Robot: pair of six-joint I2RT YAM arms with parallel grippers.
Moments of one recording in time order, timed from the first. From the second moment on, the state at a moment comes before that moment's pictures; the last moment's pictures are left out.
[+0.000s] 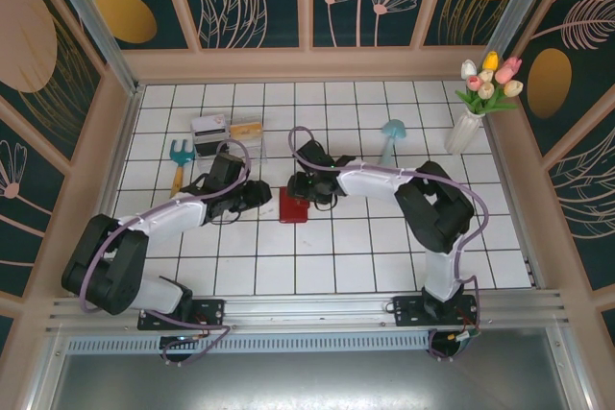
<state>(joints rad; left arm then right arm) -0.45 1.41 0.65 -0.13 0.23 -0.71 0.82 1.91 1.23 -0.41 -0.05 0.85</state>
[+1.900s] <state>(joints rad) -0.60 1.58 0.64 0.12 0.44 -0.92 0.89 1.72 0.99 -0.43 0.08 0.77</state>
